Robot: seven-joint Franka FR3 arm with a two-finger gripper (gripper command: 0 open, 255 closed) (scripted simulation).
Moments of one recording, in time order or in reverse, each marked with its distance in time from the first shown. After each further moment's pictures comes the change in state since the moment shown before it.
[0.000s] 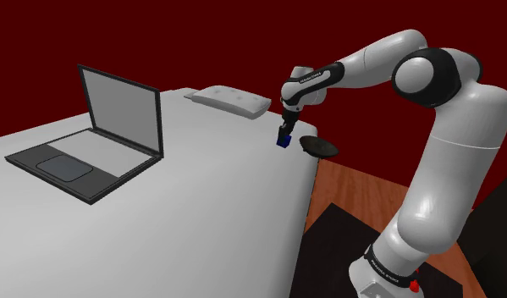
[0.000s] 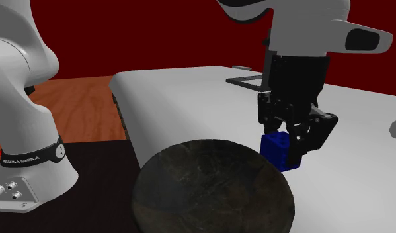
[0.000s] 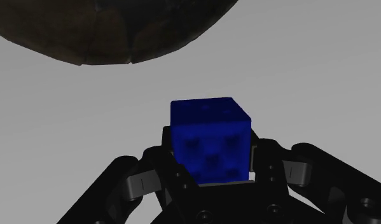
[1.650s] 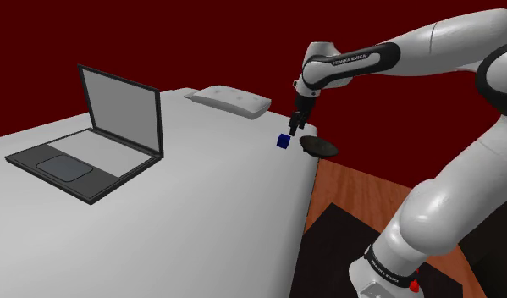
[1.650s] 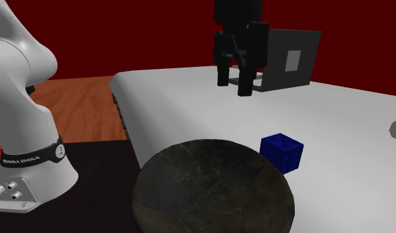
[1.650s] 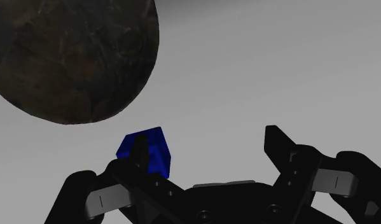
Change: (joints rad) arm 0.048 -0.384 0.047 -0.198 -0.145 -0.171 0.221
